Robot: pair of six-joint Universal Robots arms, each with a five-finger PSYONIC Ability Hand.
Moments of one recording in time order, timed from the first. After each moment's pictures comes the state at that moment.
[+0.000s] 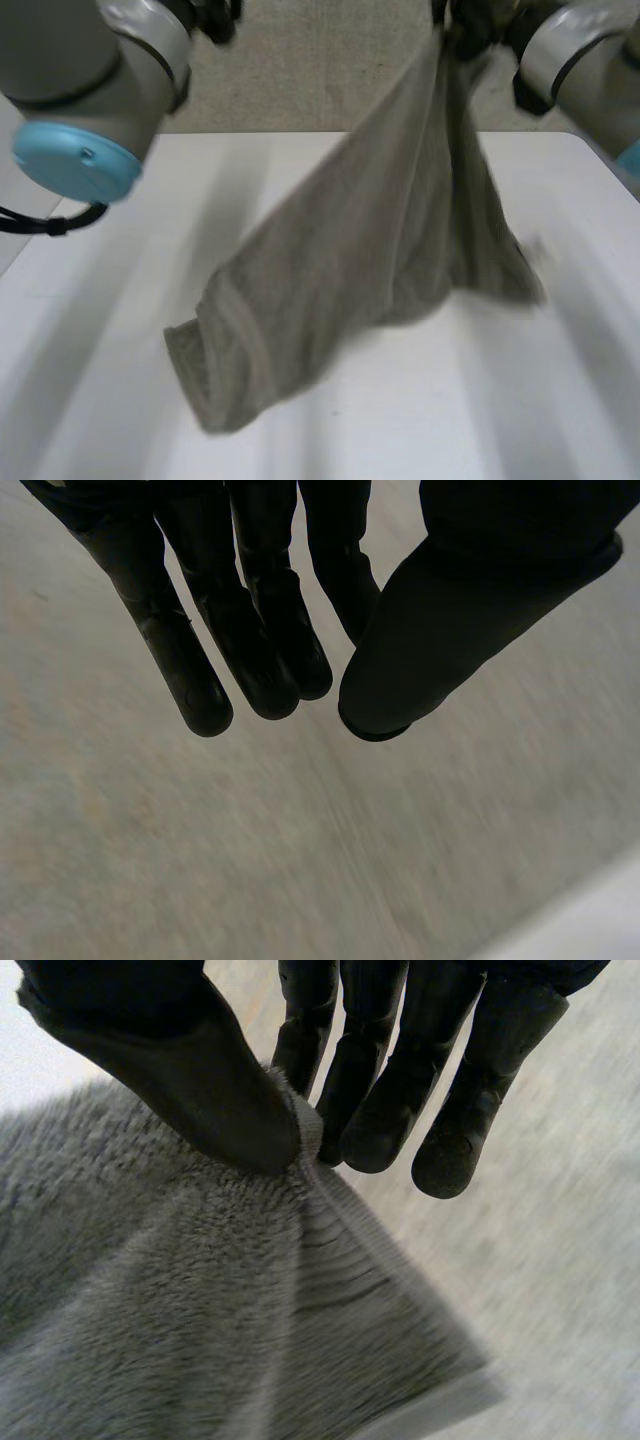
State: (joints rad) left arm 4.19 -2.16 -0.50 2.94 -1.66 3.21; right arm 1.92 -0.95 0.48 0.27 1.28 3.01; left_hand 1.19 1.22 1.21 1.22 1.02; right_hand 1.33 1.32 1.34 1.34 1.15
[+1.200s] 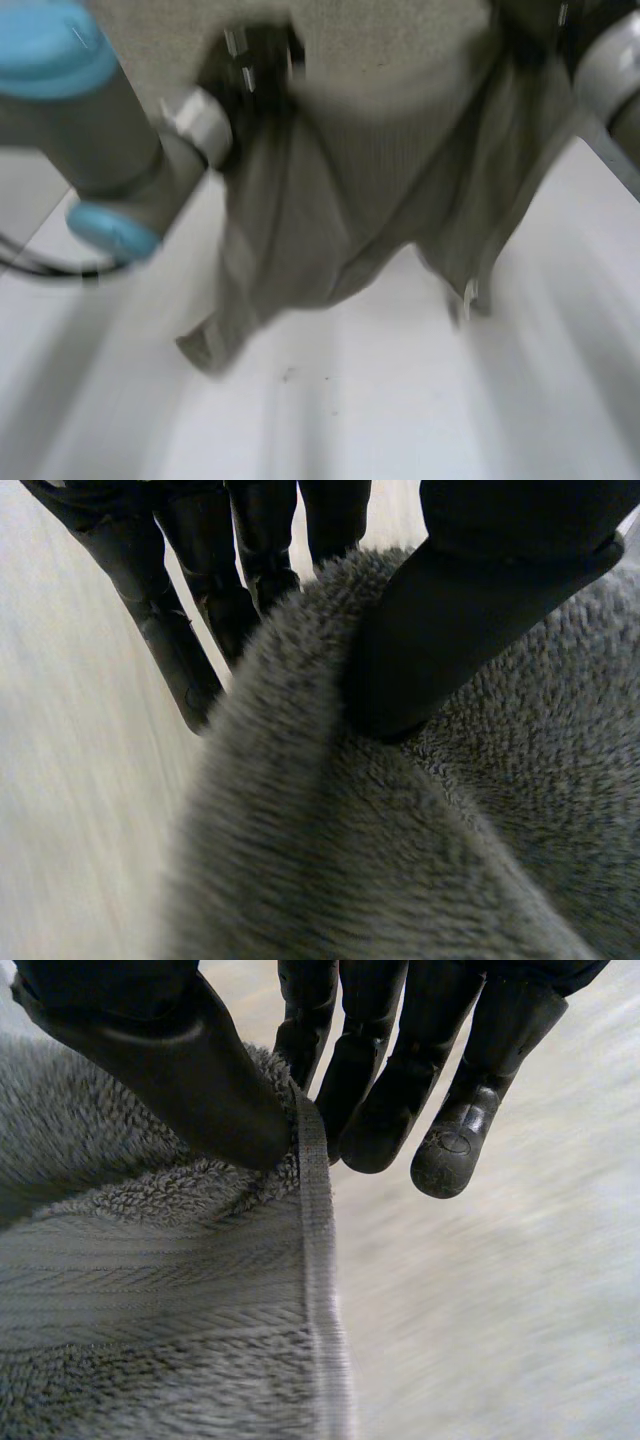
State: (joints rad) left arm 4.19 -2.13 -0.87 3.23 -1.41 3.05; right arm 1.91 -1.34 1.07 0.00 1.36 2.54; left_hand 1.19 1.22 1.22 1.22 1.02; right_hand 1.33 1.32 1.34 1.34 1.16
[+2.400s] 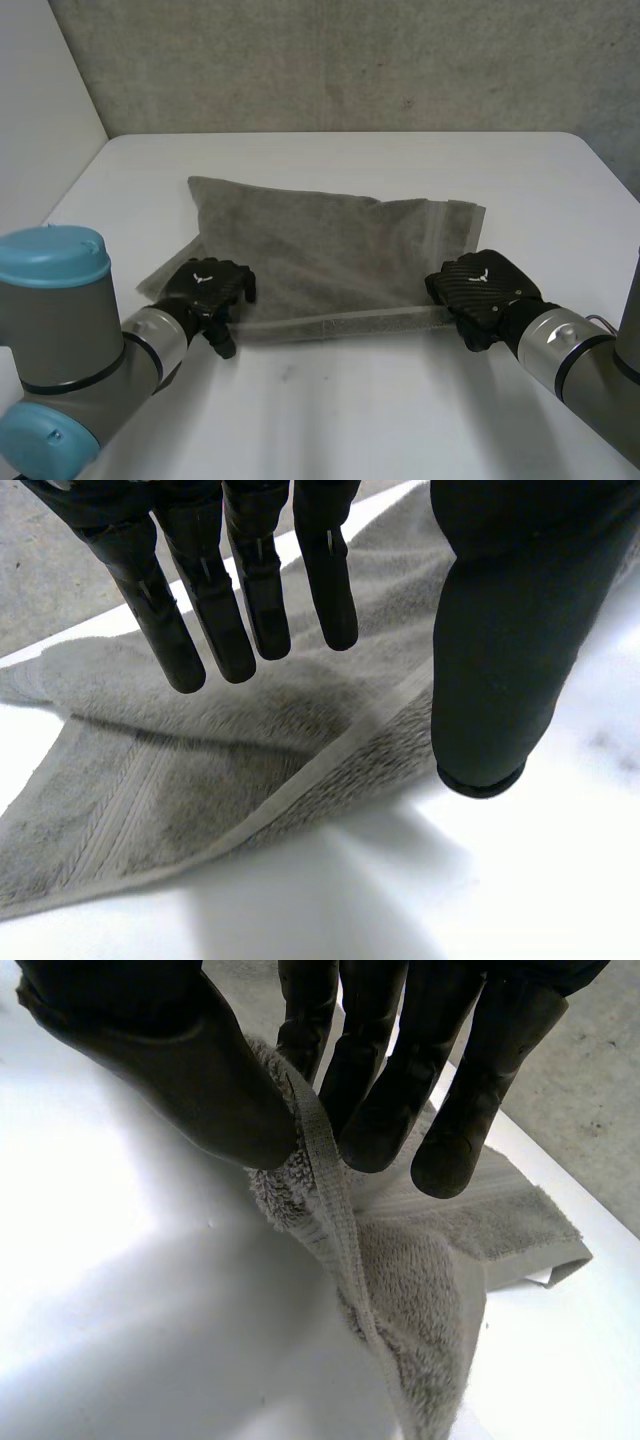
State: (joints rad) left arm 4.27 -1.93 -1.76 3.24 -1.47 3.33; right arm 1.90 -1.40 1.83 0.01 1.29 2.61; left_hand 0.60 0.59 0.60 0.60 0.42; right_hand 1.33 1.32 1.34 1.34 1.16
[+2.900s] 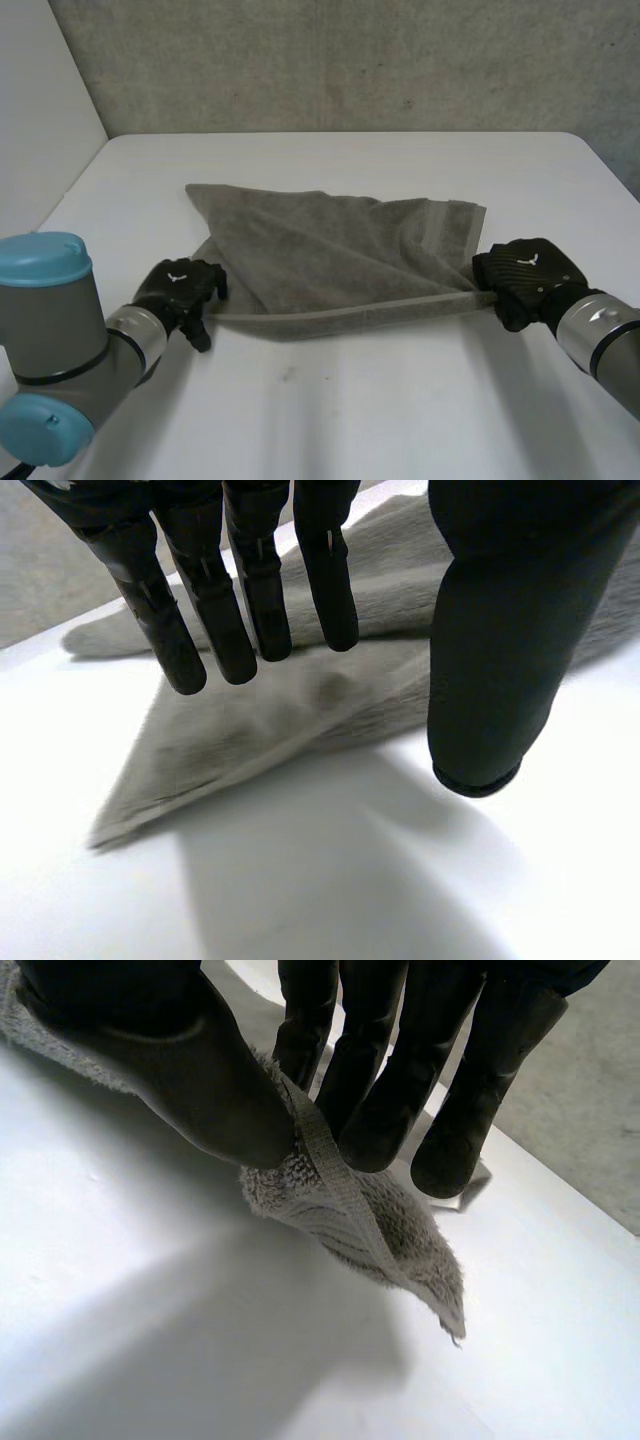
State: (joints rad) left arm 4.38 -1.97 -1.79 3.32 -1.47 3.35; right arm 1.75 -1.41 1.86 -0.04 1.29 2.67; left_hand 0.61 0.61 0.61 0.61 0.44; right_hand 1.33 1.32 1.34 1.34 1.16
